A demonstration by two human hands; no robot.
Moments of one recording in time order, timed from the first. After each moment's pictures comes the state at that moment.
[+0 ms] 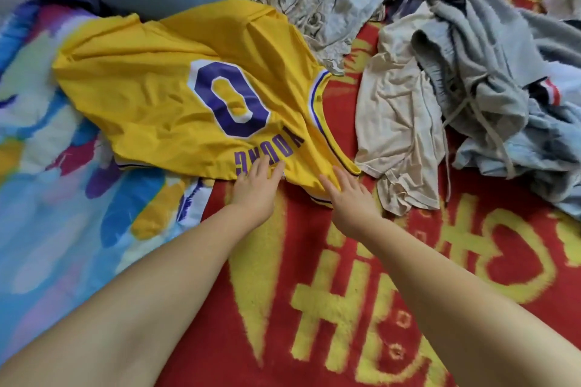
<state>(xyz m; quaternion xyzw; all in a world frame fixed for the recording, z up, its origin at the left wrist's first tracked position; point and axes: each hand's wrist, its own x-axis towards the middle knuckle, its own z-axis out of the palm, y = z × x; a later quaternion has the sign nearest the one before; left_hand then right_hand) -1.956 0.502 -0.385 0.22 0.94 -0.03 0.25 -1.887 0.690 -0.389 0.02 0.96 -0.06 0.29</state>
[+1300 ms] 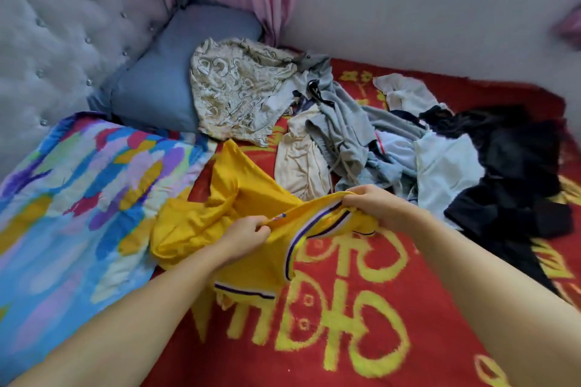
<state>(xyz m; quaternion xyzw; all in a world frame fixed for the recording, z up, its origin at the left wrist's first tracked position) -1.805 0.574 -0.201 0.18 0.89 0.31 0.29 -1.751 0.847 -0.131 0.23 0.77 -0.54 0.26</state>
